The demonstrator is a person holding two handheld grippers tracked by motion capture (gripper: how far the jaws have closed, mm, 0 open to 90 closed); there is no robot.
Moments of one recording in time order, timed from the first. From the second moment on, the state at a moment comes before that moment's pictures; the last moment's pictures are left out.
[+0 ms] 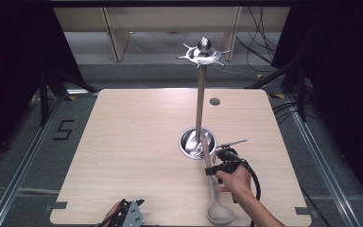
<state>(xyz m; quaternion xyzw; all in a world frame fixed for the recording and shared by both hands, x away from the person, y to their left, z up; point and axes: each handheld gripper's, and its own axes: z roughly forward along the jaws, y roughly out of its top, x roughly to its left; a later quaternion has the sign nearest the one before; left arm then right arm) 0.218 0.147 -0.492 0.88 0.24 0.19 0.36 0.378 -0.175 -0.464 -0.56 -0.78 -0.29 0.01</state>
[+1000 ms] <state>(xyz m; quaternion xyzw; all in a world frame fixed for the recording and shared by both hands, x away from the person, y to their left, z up) 0.218 0.148 -0.492 0.88 0.24 0.19 0.37 0.335 -0.218 -0.389 -0.48 -0.76 -0.43 -0.06</state>
